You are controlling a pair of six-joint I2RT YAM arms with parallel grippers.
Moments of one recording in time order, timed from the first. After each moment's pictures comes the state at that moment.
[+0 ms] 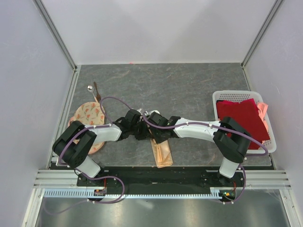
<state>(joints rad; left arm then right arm) -0.65 1.57 0.62 0.09 0.29 -0.84 1.00 1.75 1.10 -0.47 0.11 0.49</state>
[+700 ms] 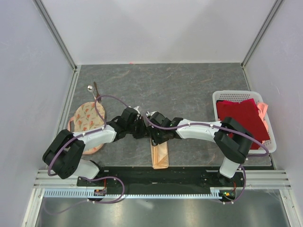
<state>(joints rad) -0.64 1.41 0.62 -0.03 0.29 -0.84 0.98 1.74 1.04 -0.35 -0.01 0.52</state>
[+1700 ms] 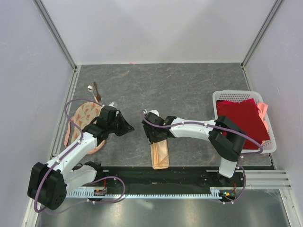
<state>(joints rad) -0.42 1.04 0.61 -0.36 0.17 -0.87 1.02 1.80 1.16 -0.46 0.11 0.65</state>
